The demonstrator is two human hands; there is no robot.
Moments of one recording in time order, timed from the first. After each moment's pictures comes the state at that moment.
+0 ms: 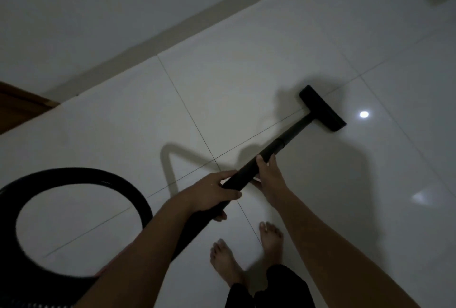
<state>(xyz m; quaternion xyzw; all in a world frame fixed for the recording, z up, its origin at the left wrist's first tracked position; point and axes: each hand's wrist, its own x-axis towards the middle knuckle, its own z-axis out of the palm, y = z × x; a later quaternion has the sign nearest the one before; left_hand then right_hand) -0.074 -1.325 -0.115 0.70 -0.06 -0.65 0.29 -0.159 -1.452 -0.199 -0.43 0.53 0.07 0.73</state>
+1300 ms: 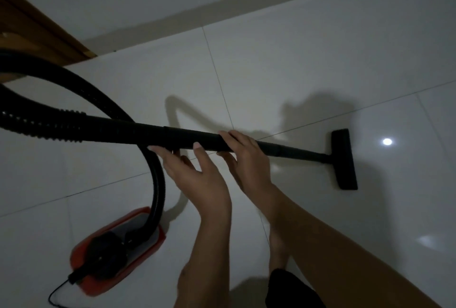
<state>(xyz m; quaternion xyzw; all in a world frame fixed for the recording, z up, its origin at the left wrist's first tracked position) -0.108 -1.286 -0.129 0.76 0.28 0.09 0.58 -0.116 -1.348 -0.210 -0.93 0.09 -0.03 0.35</state>
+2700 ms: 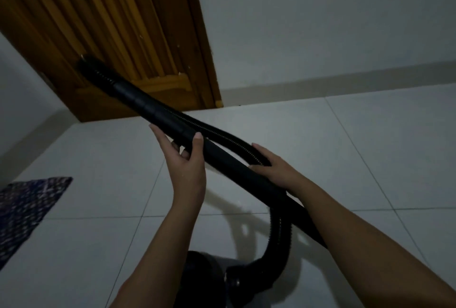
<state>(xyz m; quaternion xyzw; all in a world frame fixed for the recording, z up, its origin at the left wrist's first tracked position) -0.096 -0.874 -0.316 0.68 0.04 0.25 0.69 -0.037 -1.041 -0.405 -0.78 -0.05 0.15 0.61</state>
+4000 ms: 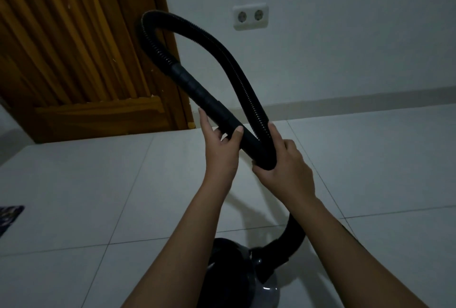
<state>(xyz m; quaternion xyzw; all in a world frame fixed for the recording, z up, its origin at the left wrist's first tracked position) -0.088 -0.965 -0.260 0.63 -0.05 0.09 0.77 -0.104 -1.083 -0.319 -0.94 0.04 -0.22 0.28</state>
